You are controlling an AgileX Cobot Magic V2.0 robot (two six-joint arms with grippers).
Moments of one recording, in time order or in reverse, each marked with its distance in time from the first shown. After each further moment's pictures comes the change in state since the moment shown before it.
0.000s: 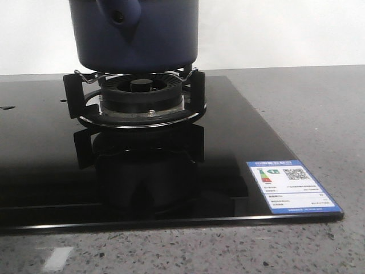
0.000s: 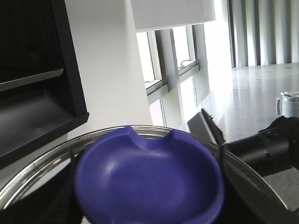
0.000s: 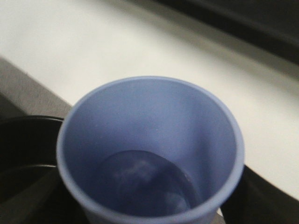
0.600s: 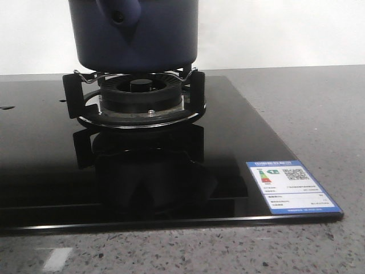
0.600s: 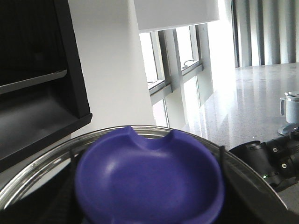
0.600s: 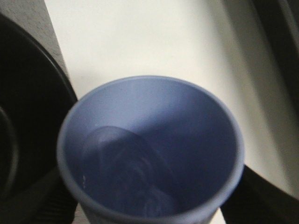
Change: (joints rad) left arm 0.000 -0.009 0.000 0.007 -0.013 -0.005; right arm 0.073 0.240 -0.210 -0.727 0.083 -0.015
